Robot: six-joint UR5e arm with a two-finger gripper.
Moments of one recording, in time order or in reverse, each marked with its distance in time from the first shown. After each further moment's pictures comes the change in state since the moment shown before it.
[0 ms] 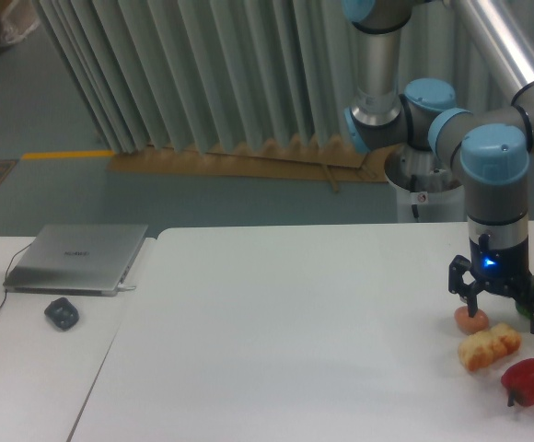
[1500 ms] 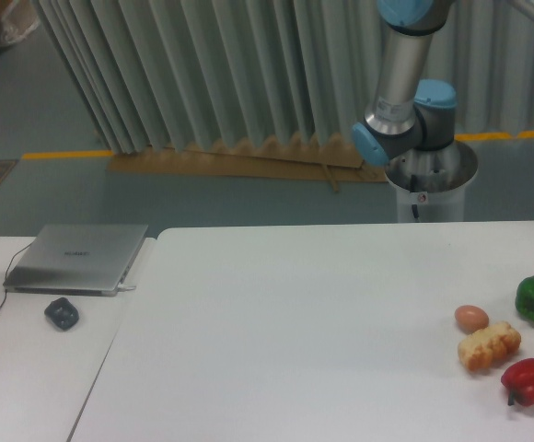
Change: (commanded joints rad) arm 0.390 -0.049 -0.002 -0.021 0.021 0.765
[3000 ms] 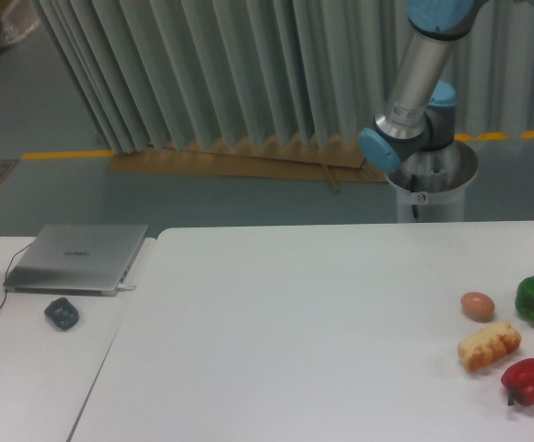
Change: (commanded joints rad) arm 0.137 -0.045 -0.008 -0.002 -0.028 -0.043
